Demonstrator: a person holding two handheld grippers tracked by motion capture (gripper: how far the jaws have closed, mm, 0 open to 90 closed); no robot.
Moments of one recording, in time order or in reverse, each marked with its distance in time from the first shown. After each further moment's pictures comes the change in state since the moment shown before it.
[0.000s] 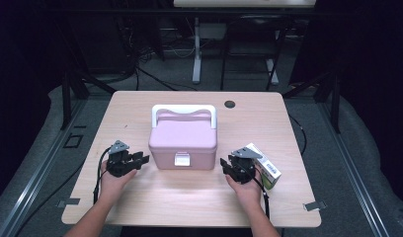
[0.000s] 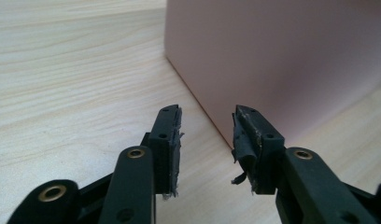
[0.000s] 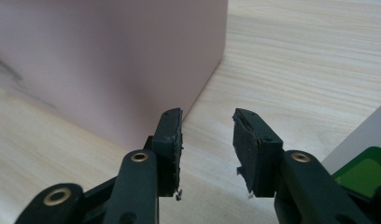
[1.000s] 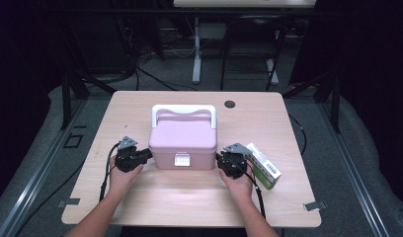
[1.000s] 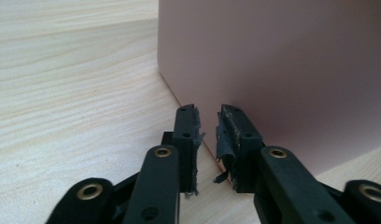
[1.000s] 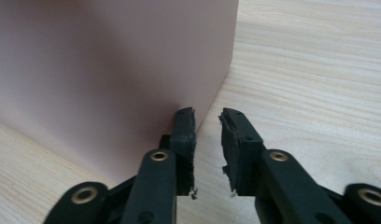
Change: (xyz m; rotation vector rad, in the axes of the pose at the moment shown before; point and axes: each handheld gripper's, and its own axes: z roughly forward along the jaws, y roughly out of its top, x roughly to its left) left arm -0.011 0.010 0.021 -0.009 0.018 0.024; right arm 0.013 0.008 0.026 -0.001 -0.030 -0.004
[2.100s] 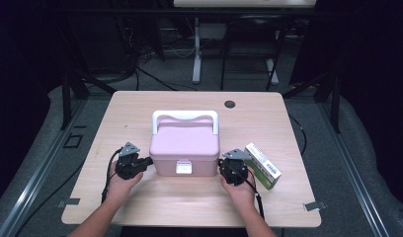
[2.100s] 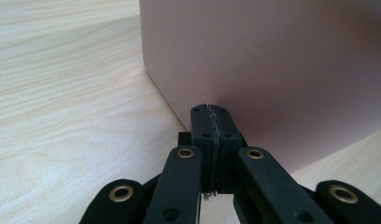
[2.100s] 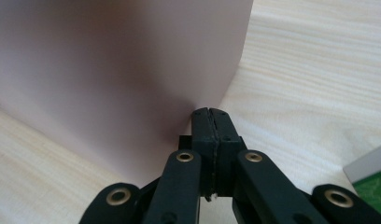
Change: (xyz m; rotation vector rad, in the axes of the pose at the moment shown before) left arm -0.022 -0.008 -0.017 0.051 -0.040 0.037; right arm 0.011 -0.008 -0.022 0.053 0.003 -0.028
